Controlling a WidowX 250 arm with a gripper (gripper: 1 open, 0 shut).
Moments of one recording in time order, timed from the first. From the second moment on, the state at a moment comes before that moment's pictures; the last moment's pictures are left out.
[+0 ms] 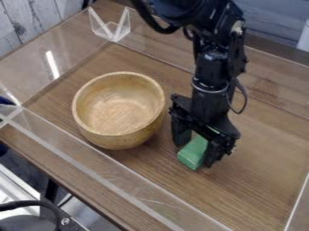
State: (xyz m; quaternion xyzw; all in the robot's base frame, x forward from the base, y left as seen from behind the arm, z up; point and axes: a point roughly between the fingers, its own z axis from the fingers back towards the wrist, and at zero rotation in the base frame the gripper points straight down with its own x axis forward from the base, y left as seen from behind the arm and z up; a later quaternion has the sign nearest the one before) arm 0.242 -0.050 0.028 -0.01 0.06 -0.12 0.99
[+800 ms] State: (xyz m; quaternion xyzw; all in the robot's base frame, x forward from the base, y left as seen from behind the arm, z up) arm 0.244 -0.047 0.028 -0.02 0.06 -0.11 0.99
